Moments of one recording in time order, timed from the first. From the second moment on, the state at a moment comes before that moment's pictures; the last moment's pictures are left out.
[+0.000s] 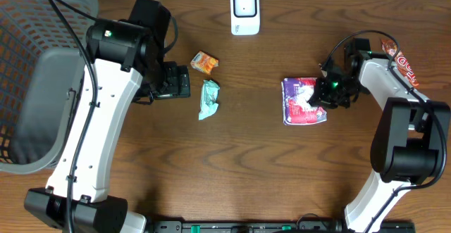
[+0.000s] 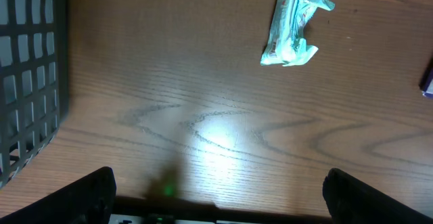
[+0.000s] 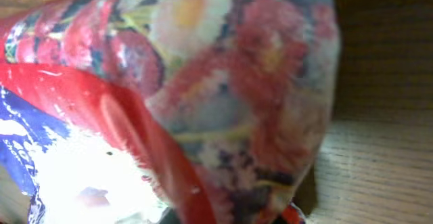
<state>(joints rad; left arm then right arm) -0.26 1.65 1.84 -1.62 -0.01 -0.36 -0.07 2.01 1.33 -0.92 -0.40 0.02</state>
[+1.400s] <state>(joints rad) -0.26 1.65 1.84 -1.62 -0.01 -0.36 0.14 1.63 1.33 -0.77 -0.18 0.04</state>
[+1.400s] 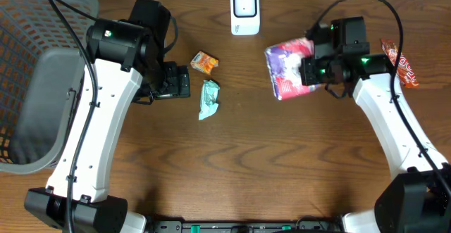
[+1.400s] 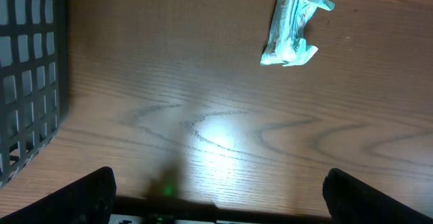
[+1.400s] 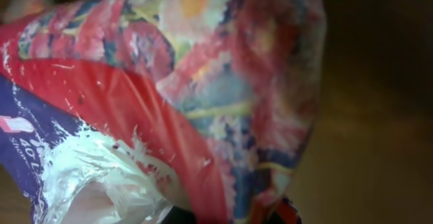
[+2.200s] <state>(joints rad) -0.26 1.65 1.84 -1.62 -0.01 -0.36 0.17 1.75 1.32 -0.93 -0.09 0.25</state>
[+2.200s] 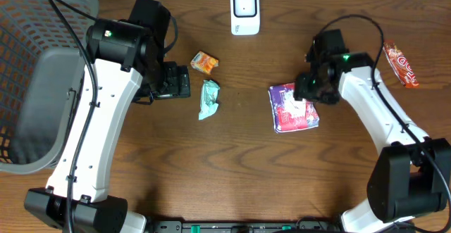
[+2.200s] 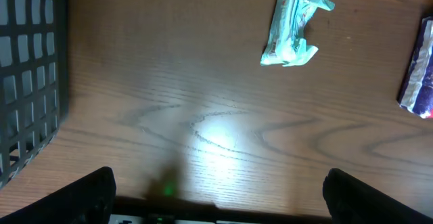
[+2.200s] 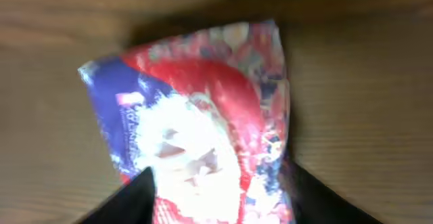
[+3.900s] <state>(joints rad) -0.26 1.65 1.84 -1.62 -0.01 -0.36 0.58 1.74 0.96 -0.57 0.45 0.31</state>
